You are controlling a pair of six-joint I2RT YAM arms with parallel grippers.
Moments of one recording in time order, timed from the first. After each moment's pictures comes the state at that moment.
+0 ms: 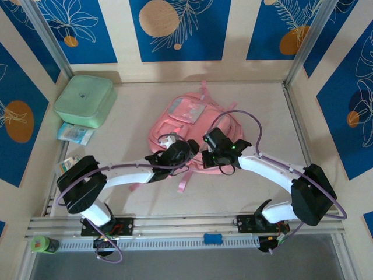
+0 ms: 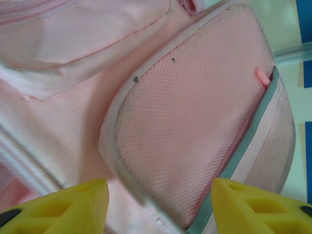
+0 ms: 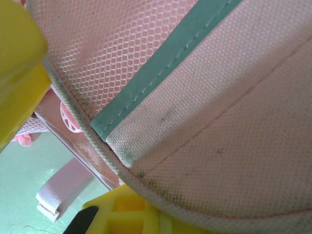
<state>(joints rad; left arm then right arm) -0.99 1.60 0.85 0.16 -0.36 -1.42 0.72 1.36 0.87 -0.60 0.00 0.48</state>
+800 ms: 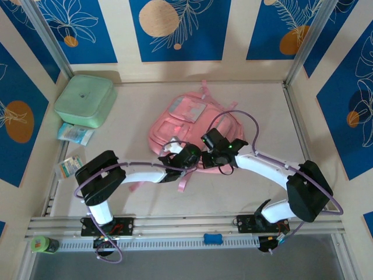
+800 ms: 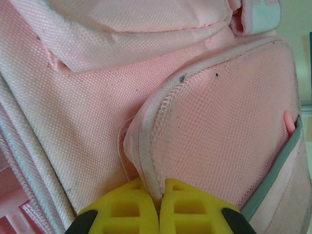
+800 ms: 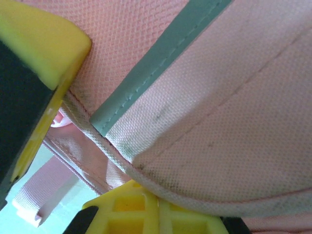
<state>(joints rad) -1.03 1.75 0.93 0.16 -0.56 -1.62 0.72 1.40 0.90 -0.63 0.06 0.48</state>
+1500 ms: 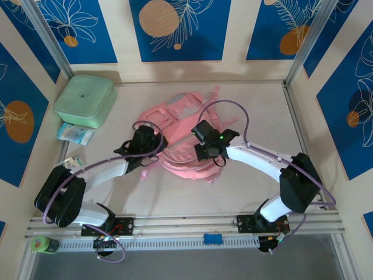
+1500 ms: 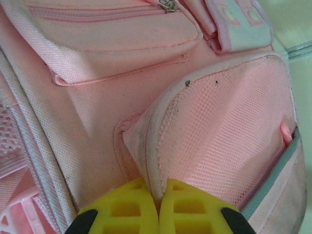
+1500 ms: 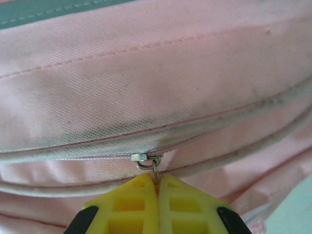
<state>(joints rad) -0.54 1.39 0.70 0.05 0.03 -0.92 0.77 1.52 1.10 -0.73 0.16 0.38</state>
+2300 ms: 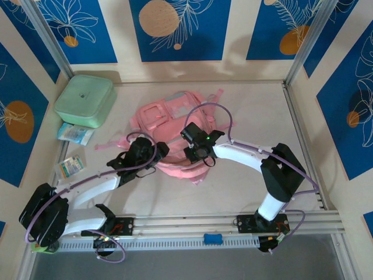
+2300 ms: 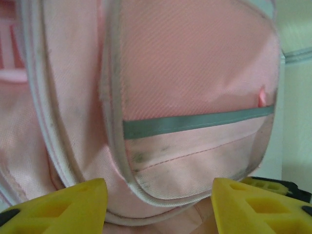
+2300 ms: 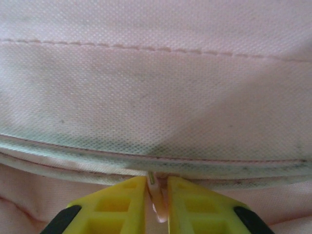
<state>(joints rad) -0.69 1.19 0.58 -0.03 -0.11 -1.18 0.81 1.67 1.15 -0.64 0.11 0.32</state>
